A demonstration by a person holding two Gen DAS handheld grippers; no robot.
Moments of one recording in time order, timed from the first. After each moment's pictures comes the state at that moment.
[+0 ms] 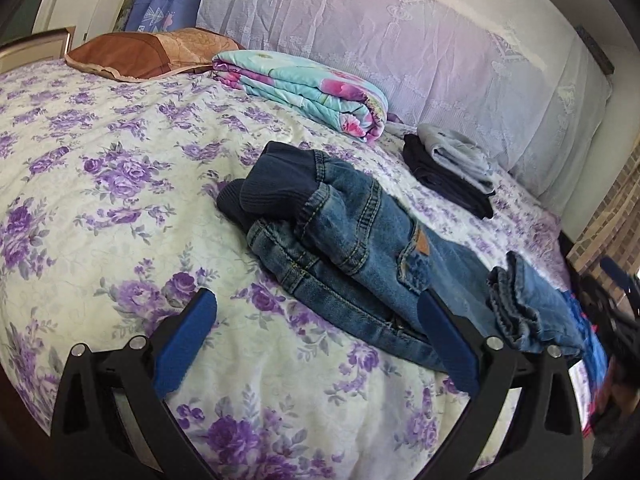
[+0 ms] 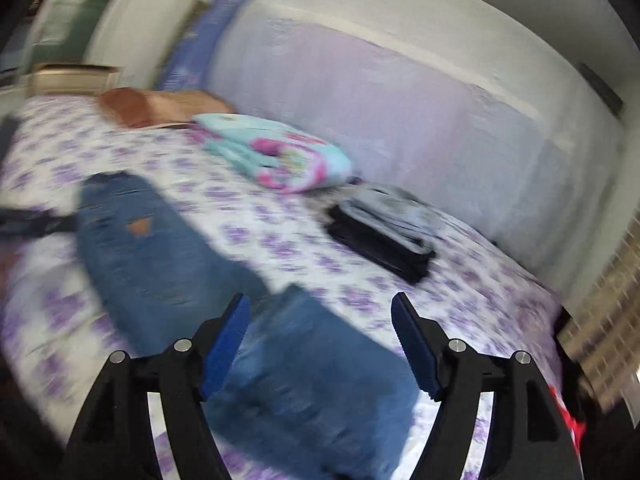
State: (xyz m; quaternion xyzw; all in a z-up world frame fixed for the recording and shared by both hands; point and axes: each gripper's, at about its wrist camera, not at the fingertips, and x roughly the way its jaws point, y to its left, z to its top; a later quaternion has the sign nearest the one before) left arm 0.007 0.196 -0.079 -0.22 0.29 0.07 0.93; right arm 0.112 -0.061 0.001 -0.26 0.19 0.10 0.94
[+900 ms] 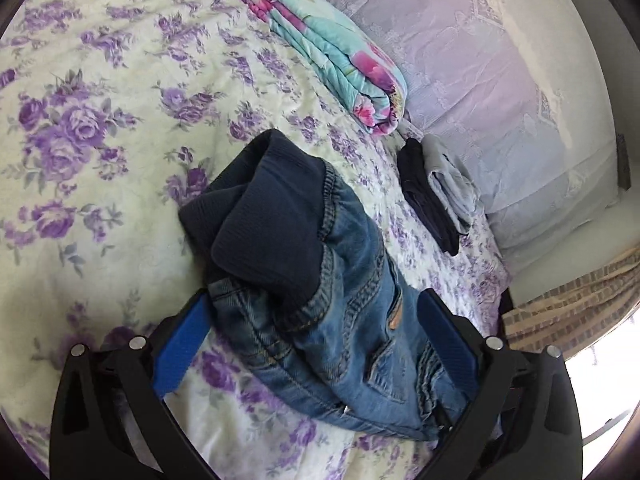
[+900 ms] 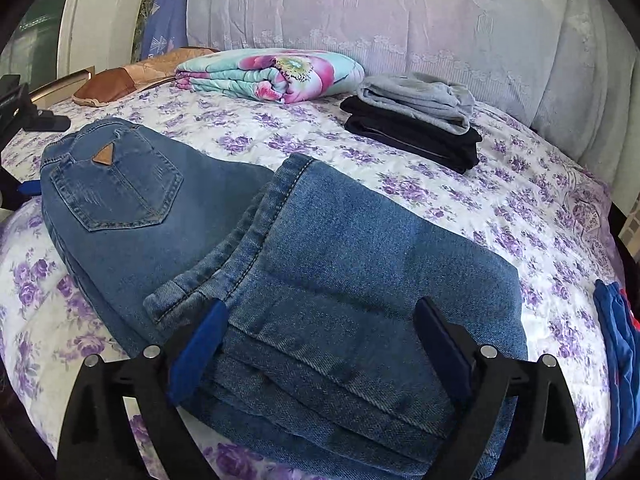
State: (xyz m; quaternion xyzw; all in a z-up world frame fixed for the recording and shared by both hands) left arm 0.068 0.251 -0.079 -0.44 0.34 0.01 0.83; right arm 0.138 -0.083 -0.070 -0.17 0.32 0.16 0.92
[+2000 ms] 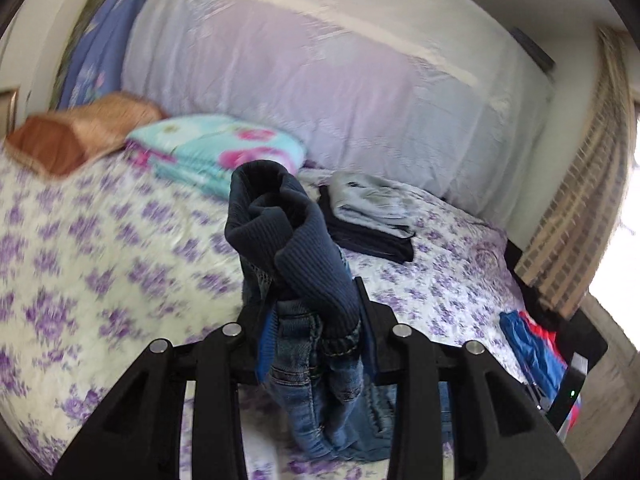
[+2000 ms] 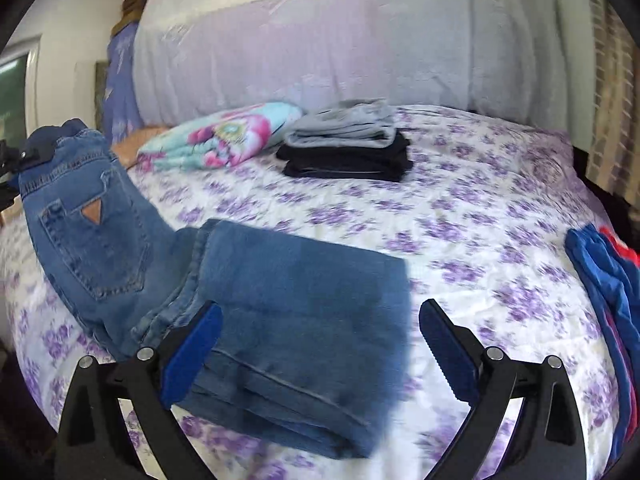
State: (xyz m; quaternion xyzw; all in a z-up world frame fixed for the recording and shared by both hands) left arm 0.047 0.111 0.068 -0.17 0.21 -0.02 0.96; right arm 0.114 -0.189 -0.037 -0.01 0.27 0.10 0.96
